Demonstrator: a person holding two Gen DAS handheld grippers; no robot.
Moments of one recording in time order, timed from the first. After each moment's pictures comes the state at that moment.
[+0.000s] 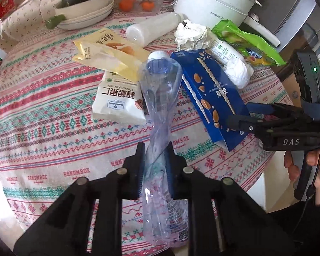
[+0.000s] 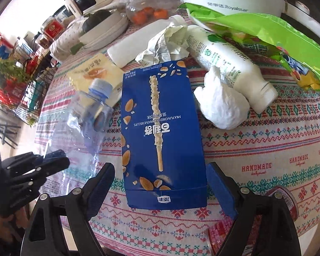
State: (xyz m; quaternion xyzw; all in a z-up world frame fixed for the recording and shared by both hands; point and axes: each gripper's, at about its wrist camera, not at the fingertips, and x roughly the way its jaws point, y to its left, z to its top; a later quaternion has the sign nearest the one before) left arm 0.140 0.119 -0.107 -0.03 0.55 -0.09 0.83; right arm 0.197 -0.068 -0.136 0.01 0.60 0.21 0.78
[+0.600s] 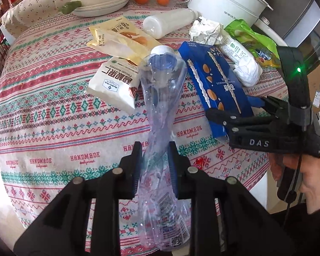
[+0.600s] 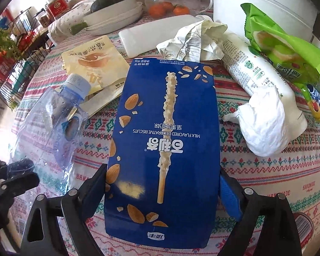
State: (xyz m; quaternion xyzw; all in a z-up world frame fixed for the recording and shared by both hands) left arm 0.136 0.141 -0.118 -0.07 0.57 -0.07 0.82; right arm 0.200 -0.012 -0.164 -0.07 0.56 0.20 0.80
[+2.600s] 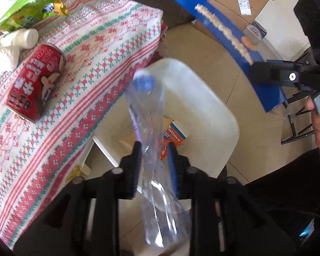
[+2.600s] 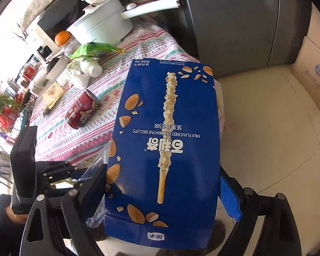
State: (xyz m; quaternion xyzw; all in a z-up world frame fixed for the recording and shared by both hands) left arm 0.023 -0.193 -0.132 0.09 0.55 -0.32 0.77; right arm 0.009 -0.388 -0.082 0.11 0.56 0.08 0.82
